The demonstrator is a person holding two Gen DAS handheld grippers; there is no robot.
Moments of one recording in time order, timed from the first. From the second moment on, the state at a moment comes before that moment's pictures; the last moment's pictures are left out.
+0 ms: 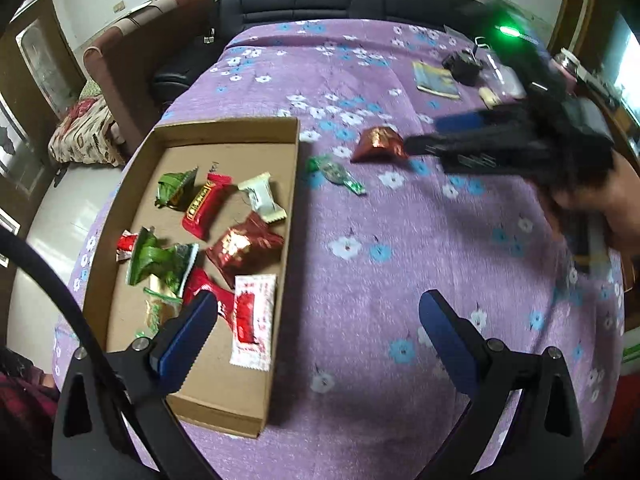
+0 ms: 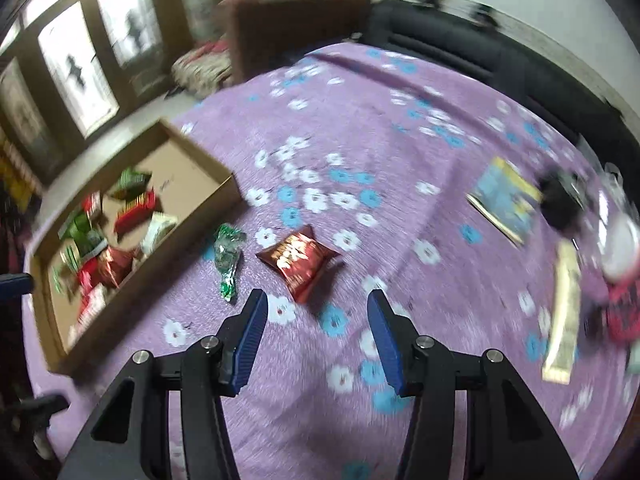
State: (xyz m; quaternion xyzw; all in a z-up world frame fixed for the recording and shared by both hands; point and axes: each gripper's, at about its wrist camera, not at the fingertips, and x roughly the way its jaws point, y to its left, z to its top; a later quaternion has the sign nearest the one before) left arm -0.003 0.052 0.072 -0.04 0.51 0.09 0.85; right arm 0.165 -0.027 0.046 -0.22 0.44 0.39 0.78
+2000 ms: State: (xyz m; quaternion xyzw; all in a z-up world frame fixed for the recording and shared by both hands) left arm 0.174 0.060 -0.017 -0.18 0.54 0.26 0.78; right arm 0.143 -0.247 0.056 0.01 0.40 0.36 0.85
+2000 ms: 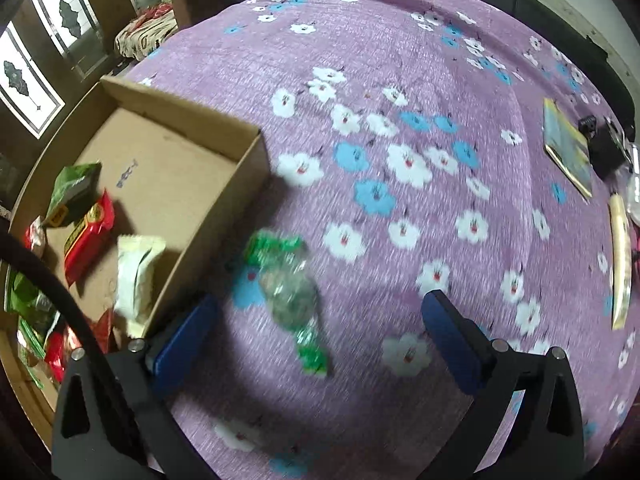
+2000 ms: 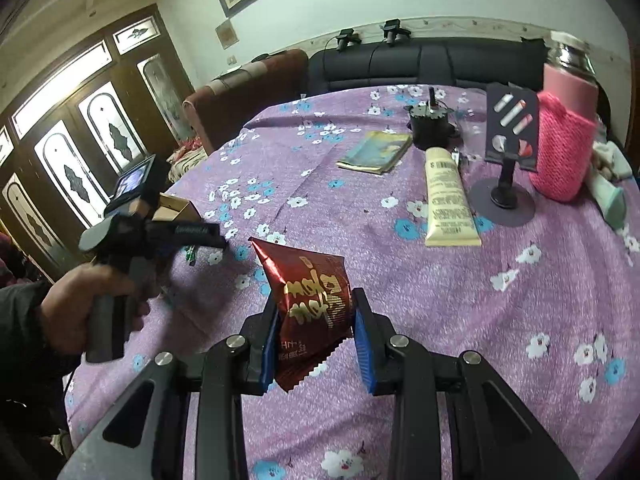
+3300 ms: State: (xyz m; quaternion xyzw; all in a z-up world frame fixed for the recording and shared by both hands) left arm 0.074 0.019 0.058 -0.14 0.49 0.10 0.86; right arm 0.112 -0.204 0.070 -0.04 0.40 0.38 0.83
